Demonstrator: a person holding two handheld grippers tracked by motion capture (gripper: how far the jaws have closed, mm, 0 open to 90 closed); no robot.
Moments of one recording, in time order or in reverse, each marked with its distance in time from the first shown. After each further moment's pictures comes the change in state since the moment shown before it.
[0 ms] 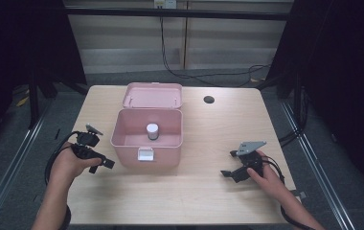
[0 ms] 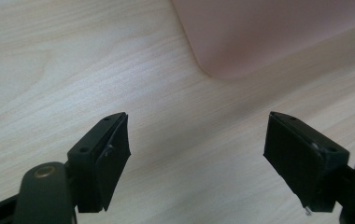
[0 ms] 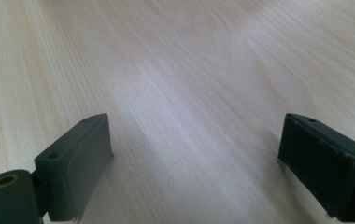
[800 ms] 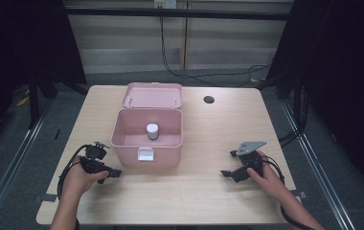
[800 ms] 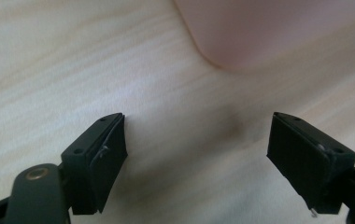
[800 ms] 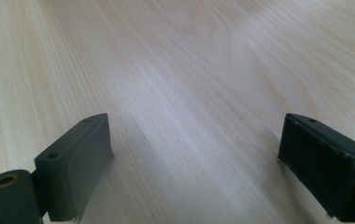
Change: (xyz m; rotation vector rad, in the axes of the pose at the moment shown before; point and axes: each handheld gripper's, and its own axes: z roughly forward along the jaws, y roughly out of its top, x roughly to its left) left arm -0.001 -0.025 0.053 -0.101 0.003 0.068; right arm 0.000 0.000 0.000 0.000 0.000 0.000
